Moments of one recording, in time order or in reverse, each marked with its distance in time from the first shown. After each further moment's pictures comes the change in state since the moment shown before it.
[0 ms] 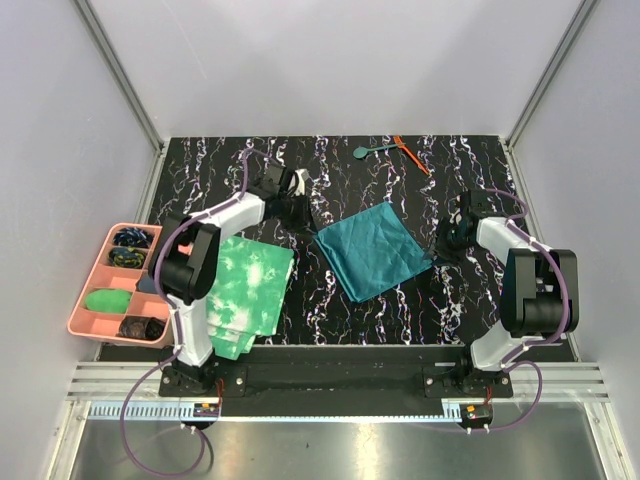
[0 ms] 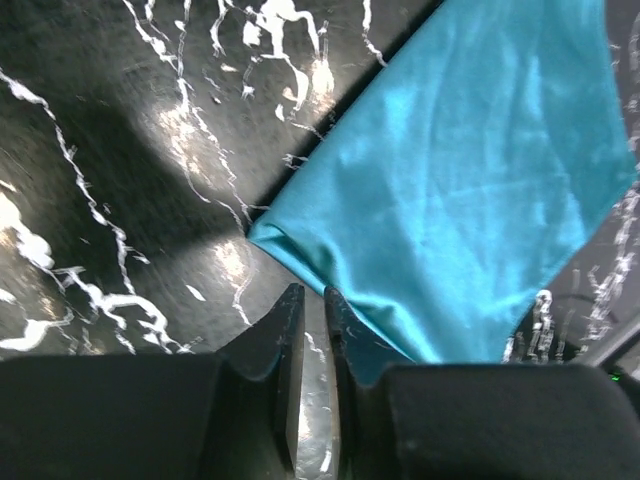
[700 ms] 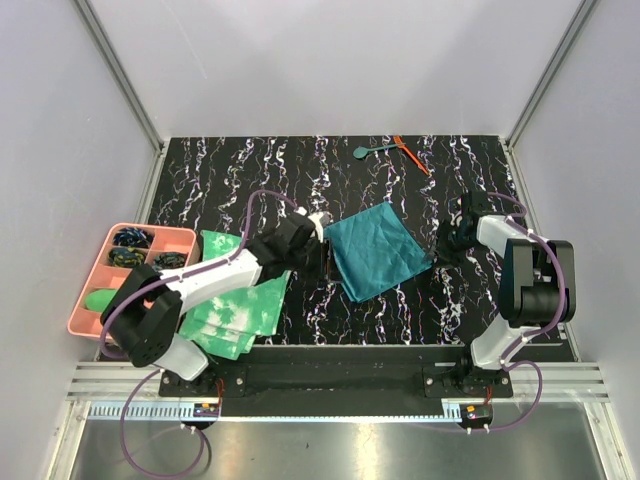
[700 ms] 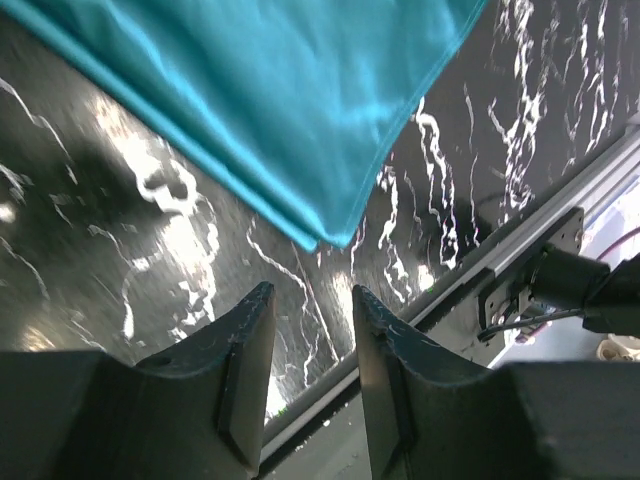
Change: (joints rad) left arm -0.334 -0.451 -0.447 0.162 -0.109 -0.268; right arm -0.026 0.067 0.013 0.004 -0.027 -0.003
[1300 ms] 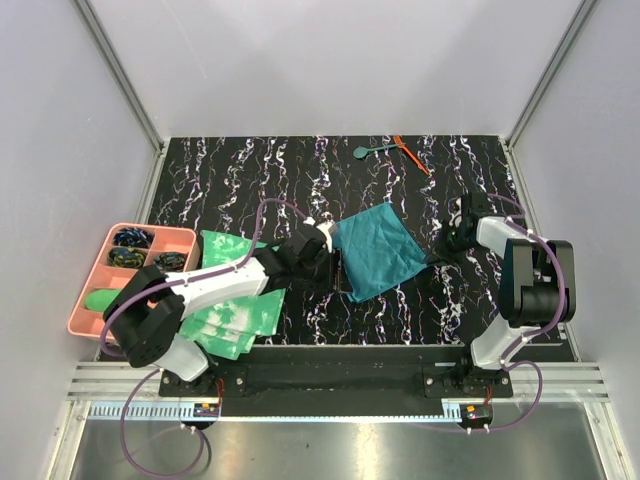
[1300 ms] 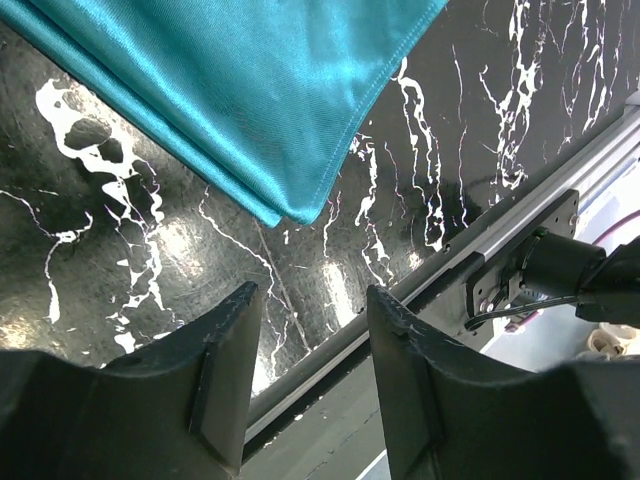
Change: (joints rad) left arm -0.111 -0.005 -0.037 0.034 -0.048 -0.092; right arm -0.002 0.001 -0.011 0.025 -0.053 0.003
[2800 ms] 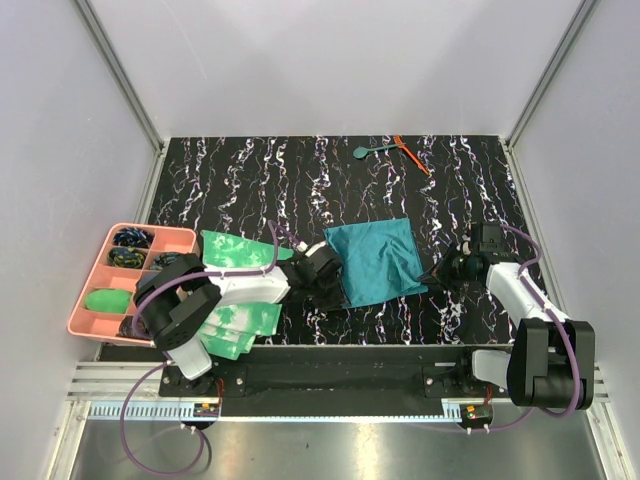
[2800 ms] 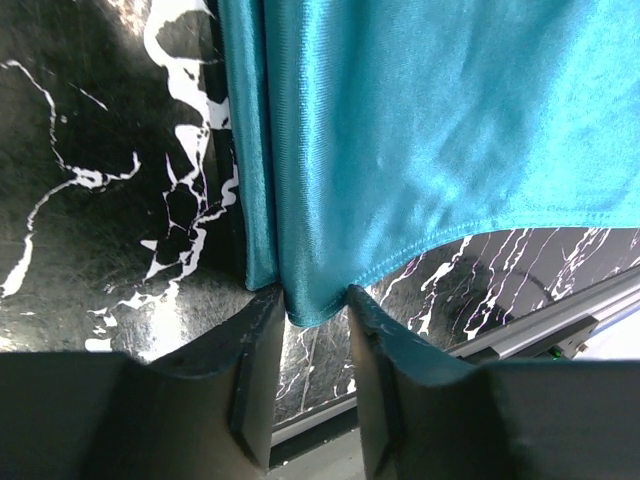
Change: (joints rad) left arm -0.095 0.171 -0.022 0.011 -0.203 -0.401; right arm 0.000 -0.466 -0.325 -0.007 -0.131 0.240
